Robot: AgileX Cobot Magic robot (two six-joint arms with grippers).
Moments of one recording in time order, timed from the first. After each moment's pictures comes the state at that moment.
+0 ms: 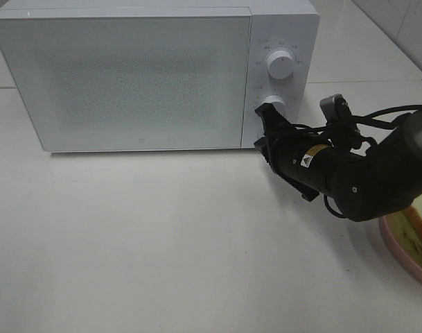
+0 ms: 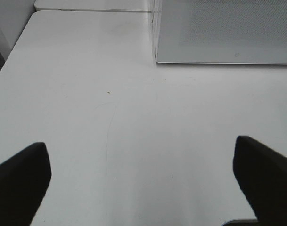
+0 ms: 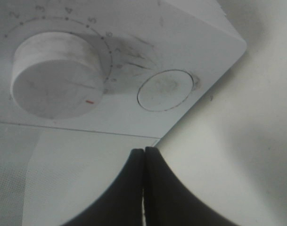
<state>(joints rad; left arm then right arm) 0.01 0.00 -0.49 -0.05 1.04 0.01 0.46 2.02 -0.69 0.14 -0.87 1.10</state>
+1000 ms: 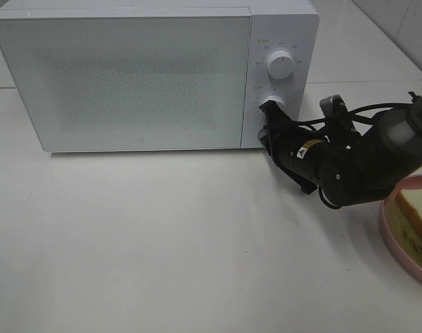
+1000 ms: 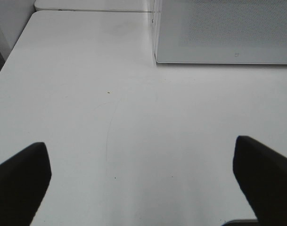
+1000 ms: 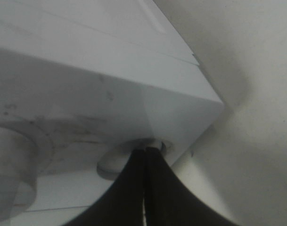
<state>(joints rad) 0.01 0.00 -0.49 -0.05 1.04 0.01 0.40 2.14 -0.82 0.17 -0.86 1.09</state>
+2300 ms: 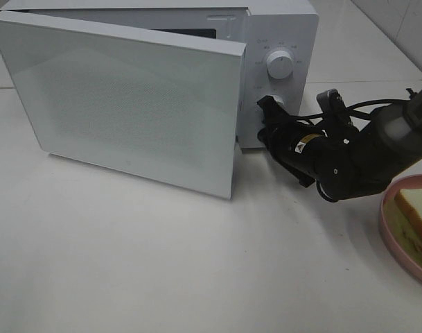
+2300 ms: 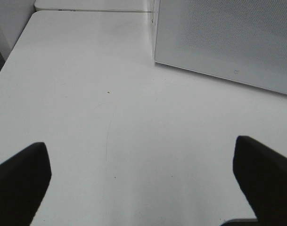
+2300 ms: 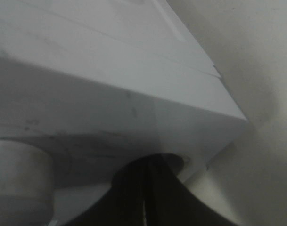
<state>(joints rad) 0.01 0.00 -0.49 -0.05 1.04 0.01 0.38 2.15 -0.87 0.15 -0.87 1.07</state>
